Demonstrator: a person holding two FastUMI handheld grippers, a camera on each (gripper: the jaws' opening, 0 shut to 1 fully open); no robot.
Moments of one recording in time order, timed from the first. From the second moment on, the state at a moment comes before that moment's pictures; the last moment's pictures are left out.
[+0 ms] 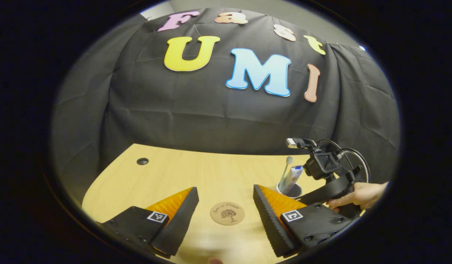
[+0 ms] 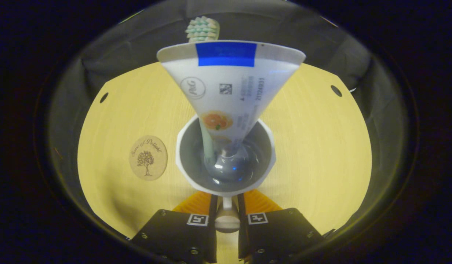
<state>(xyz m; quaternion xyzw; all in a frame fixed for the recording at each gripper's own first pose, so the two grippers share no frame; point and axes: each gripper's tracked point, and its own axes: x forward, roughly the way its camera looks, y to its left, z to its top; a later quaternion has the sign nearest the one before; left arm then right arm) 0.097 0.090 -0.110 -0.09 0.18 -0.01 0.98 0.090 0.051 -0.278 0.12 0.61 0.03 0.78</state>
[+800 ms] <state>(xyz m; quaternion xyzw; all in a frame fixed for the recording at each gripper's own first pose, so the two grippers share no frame) 0.049 0.136 -0.111 -0.08 0.18 0.04 0.98 0.102 0.135 -0.232 0.09 0.57 0.12 0.80</state>
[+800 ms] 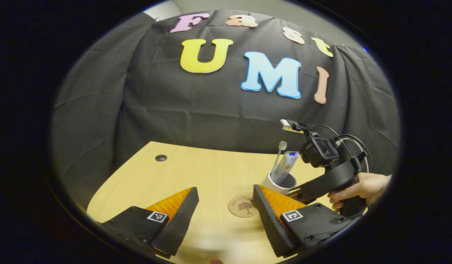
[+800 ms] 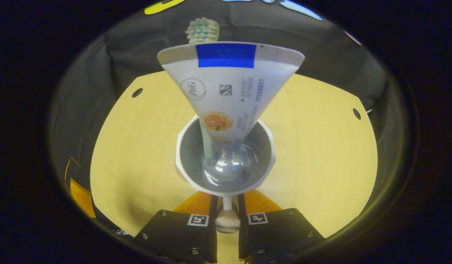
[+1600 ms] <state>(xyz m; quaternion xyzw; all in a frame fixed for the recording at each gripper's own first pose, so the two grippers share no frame) 0.024 0.156 -0.114 -0.09 0.18 0.06 0.98 0.110 0.182 -0.246 0.03 0.59 0.16 0.79</state>
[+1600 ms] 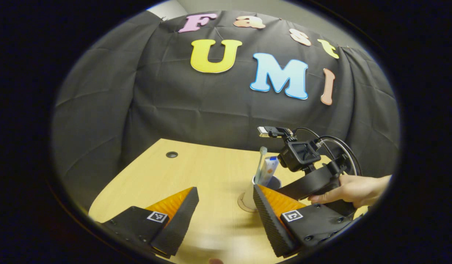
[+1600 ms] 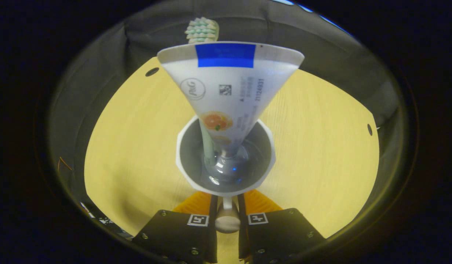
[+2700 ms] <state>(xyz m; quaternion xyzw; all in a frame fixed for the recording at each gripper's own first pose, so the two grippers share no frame) 0.040 0.110 -0.066 -0.05 0.14 0.03 0.99 0.084 0.081 -0.125 0.05 0.41 0.13 0.90</state>
